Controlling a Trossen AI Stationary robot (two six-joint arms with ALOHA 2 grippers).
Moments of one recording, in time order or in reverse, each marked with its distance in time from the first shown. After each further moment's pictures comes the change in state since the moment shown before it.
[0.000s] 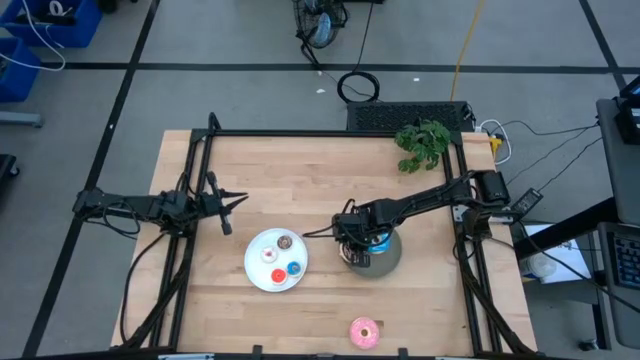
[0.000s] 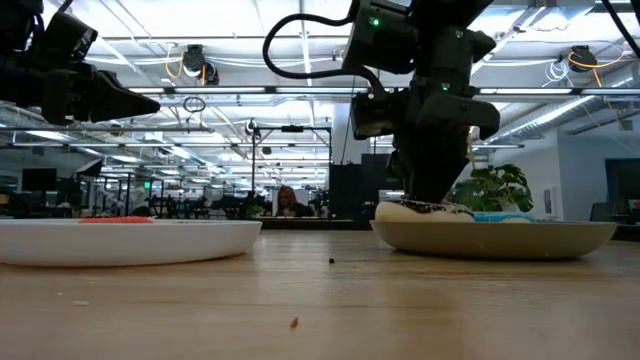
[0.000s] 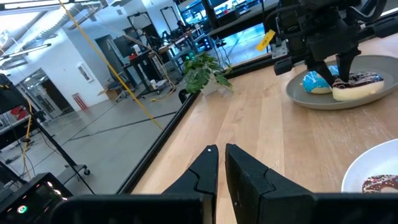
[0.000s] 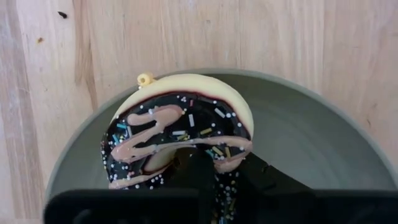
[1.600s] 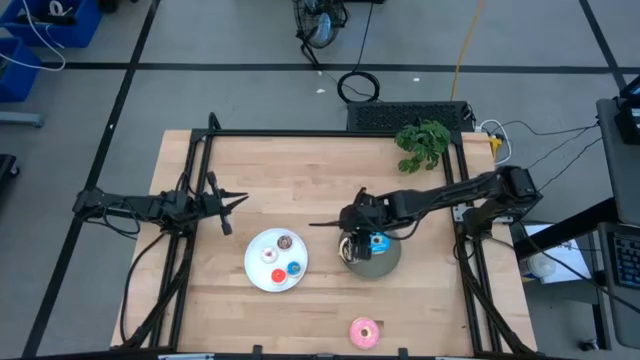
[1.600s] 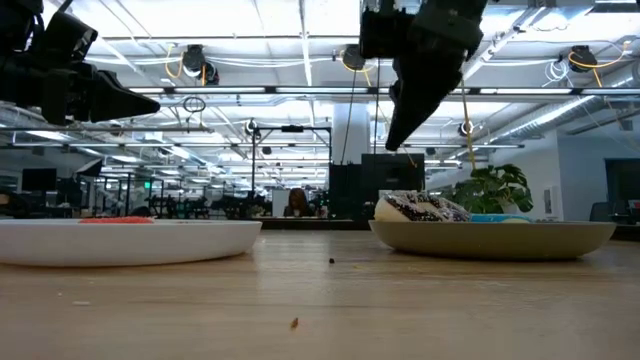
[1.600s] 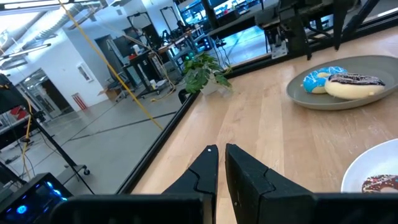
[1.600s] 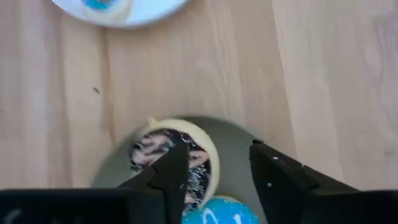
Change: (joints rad) left arm 0.000 0.000 0.000 0.000 0.001 0.000; right arm 0.031 -0.207 0.046 -0.059 0.183 0.063
